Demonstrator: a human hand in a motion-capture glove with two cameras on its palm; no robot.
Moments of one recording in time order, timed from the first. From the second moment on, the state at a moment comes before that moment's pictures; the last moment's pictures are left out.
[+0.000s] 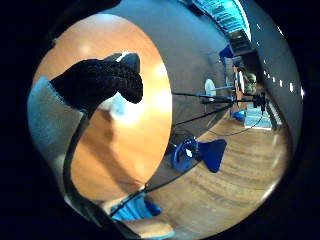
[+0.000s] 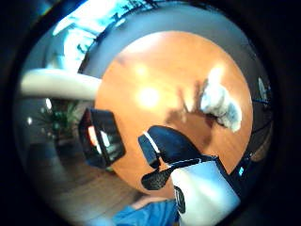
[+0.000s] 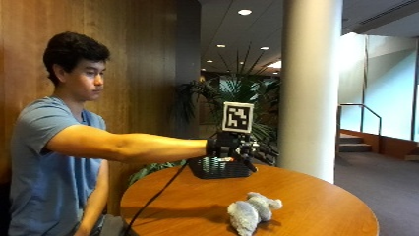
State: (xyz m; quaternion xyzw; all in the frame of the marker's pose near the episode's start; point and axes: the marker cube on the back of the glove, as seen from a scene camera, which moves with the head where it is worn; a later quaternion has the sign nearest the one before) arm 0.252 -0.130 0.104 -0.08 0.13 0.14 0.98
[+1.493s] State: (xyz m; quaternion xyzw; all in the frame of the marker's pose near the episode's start) arm 0.308 -0.104 0.232 -0.14 0.09 0.13 0.98
